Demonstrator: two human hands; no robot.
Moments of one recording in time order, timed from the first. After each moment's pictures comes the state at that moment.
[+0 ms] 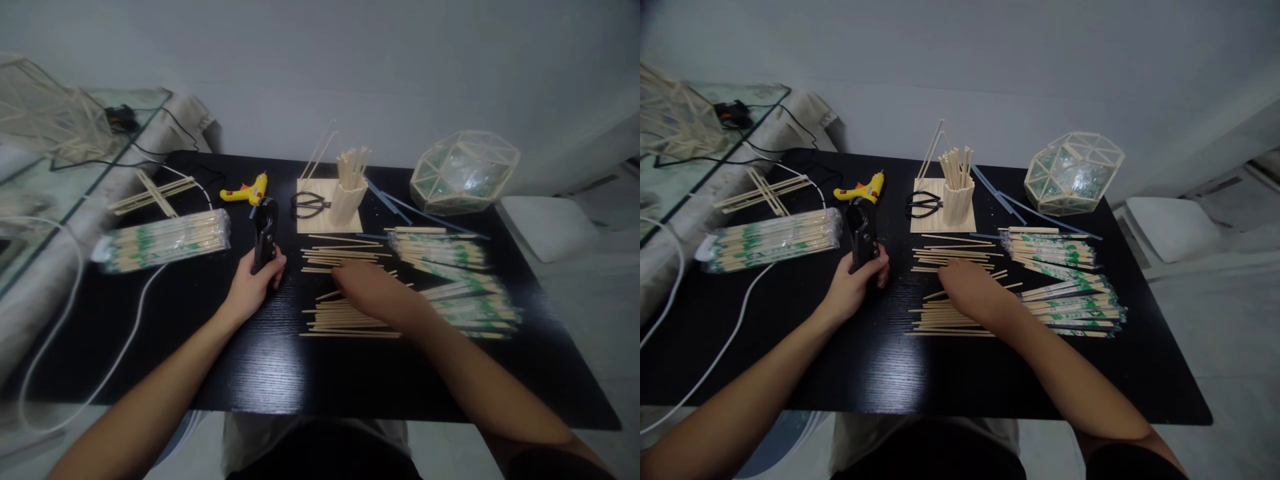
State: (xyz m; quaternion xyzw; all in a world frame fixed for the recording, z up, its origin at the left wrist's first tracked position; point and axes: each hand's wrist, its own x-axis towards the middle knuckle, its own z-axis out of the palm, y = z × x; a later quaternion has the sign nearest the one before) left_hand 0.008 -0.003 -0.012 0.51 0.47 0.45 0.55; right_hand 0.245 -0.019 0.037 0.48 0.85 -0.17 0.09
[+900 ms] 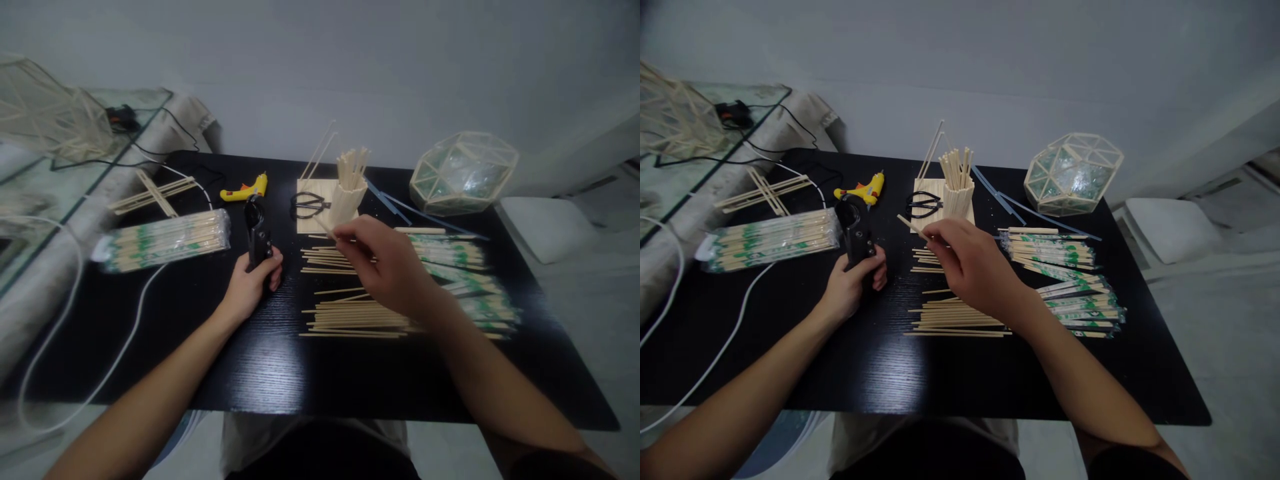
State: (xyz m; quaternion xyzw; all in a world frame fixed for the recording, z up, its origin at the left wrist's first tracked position) left_hand 0.009 -0.004 -0.012 0.43 0.44 0.48 0.62; right_hand 0.250 -0.018 0.077 0.44 0.82 -0.17 -0.34
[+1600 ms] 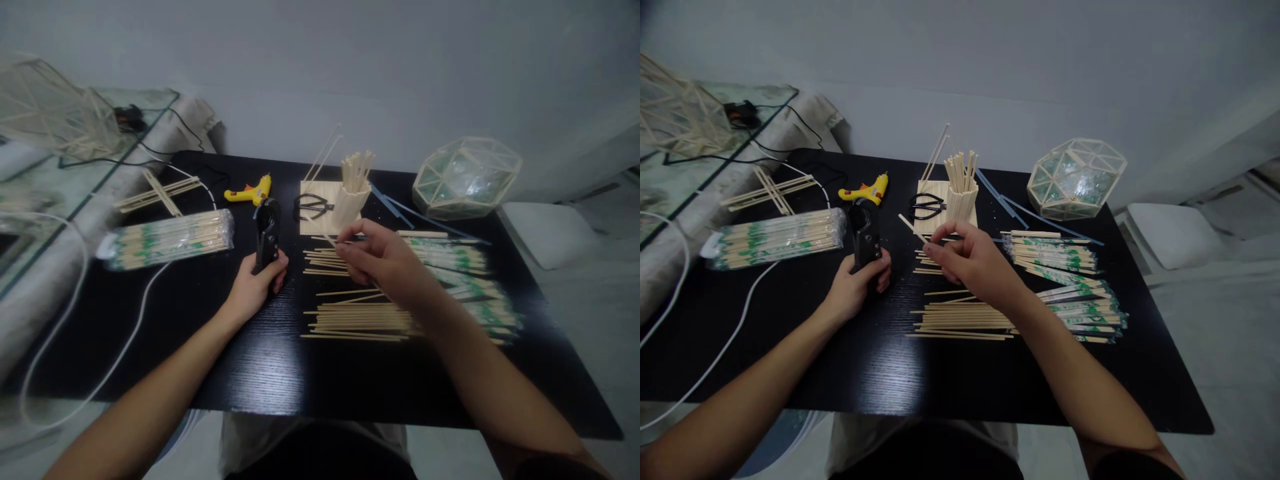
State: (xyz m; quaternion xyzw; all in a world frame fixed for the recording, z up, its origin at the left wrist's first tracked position) left_hand 0.006 -0.005 -0.012 0.49 0.46 0.45 0.59; right_hand 0.245 -0.015 0.072 0.44 0.54 -0.60 -0.39
